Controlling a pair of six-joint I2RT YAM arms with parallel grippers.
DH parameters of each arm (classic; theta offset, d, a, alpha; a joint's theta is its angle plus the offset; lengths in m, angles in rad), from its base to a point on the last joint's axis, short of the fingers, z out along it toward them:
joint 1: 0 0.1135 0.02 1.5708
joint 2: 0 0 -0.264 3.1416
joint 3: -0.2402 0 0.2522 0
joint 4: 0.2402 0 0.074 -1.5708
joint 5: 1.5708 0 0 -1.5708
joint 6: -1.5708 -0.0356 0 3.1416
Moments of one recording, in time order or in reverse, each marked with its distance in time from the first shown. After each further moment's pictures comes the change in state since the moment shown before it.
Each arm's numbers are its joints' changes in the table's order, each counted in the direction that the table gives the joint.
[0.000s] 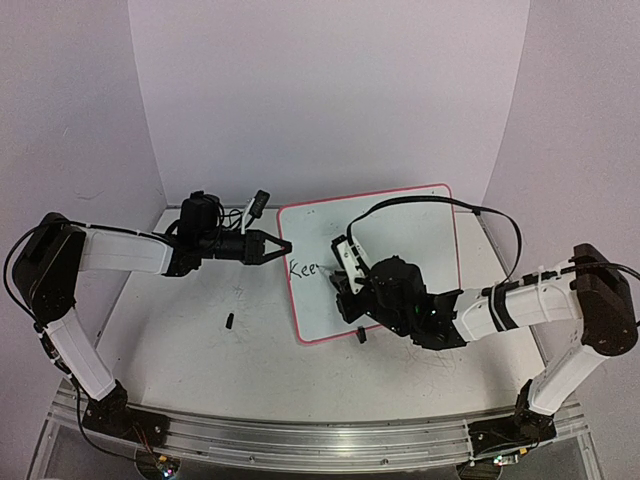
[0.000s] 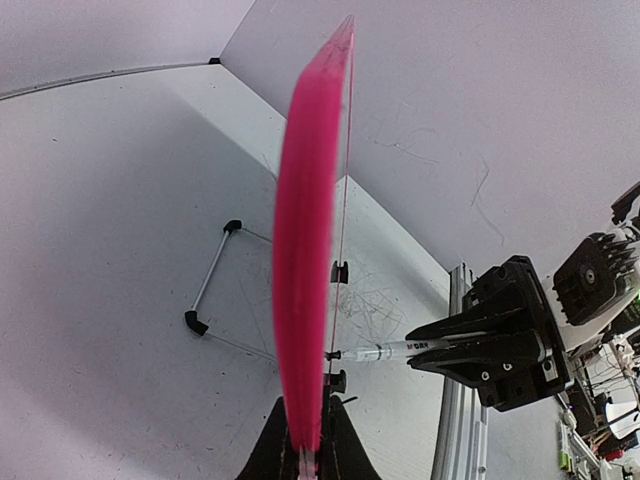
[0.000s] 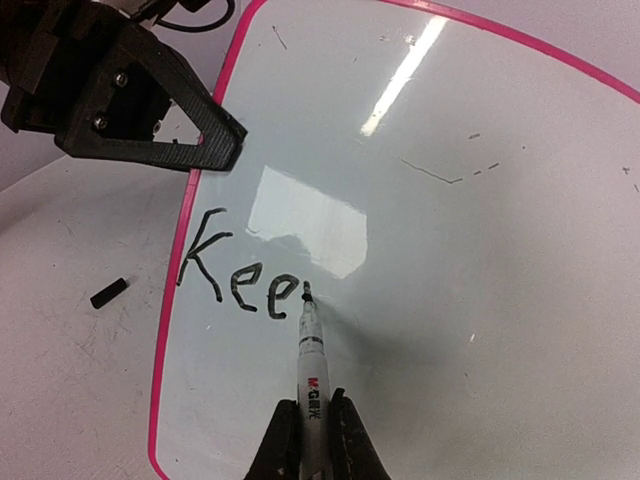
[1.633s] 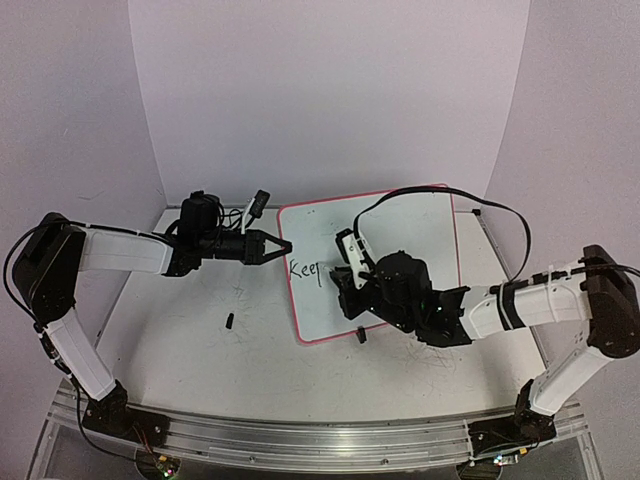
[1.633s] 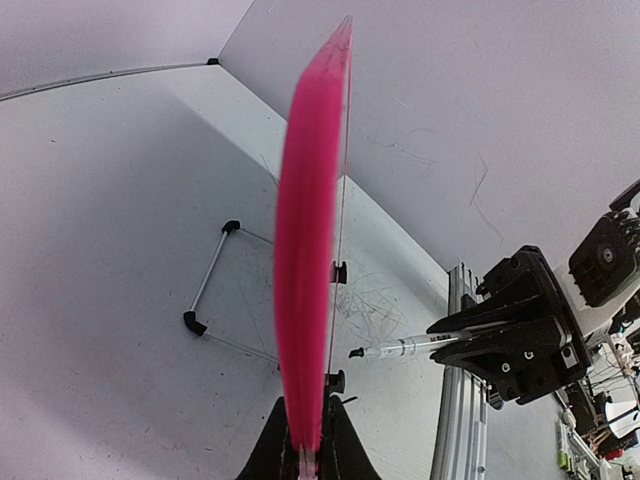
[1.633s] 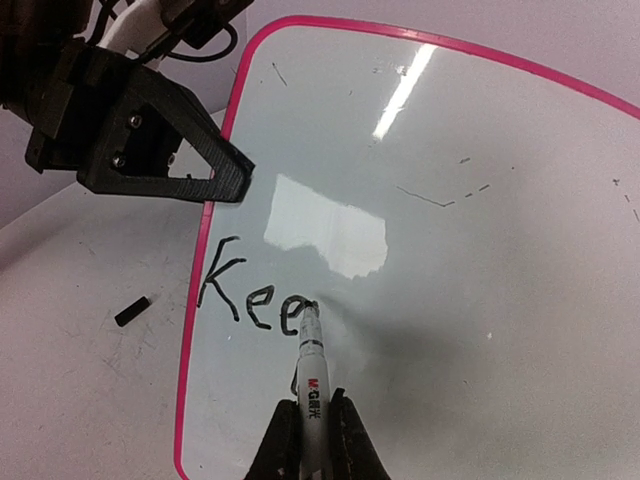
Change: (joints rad) left arm 0.000 0.000 0.000 -0.001 0.002 0.000; right arm 0.003 0.043 -0.003 0.016 -0.033 -0.043
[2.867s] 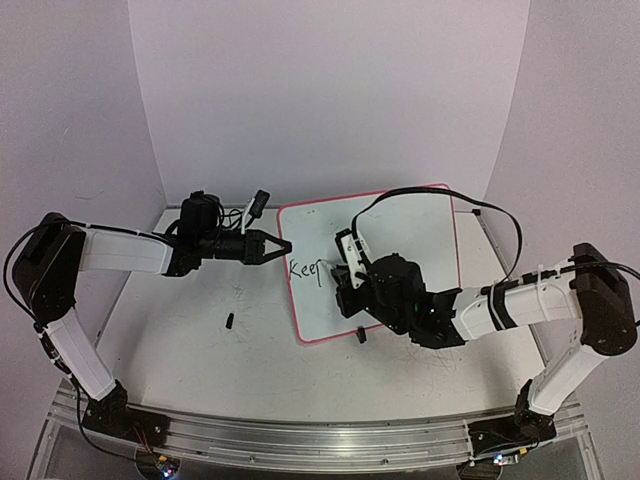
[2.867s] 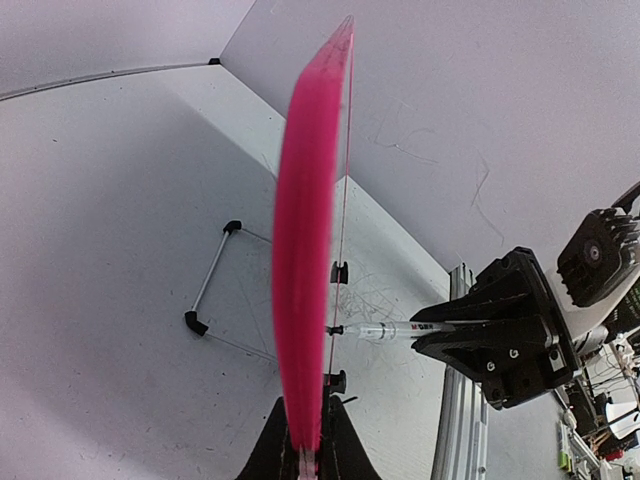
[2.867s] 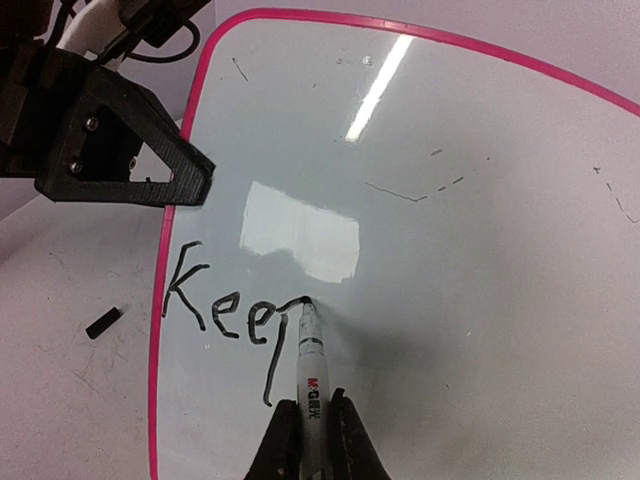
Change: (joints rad) left arm 0.000 0.000 0.000 0.001 -0.002 0.000; right arm -0.003 -0.048 -0.013 -0.035 0.084 -0.005
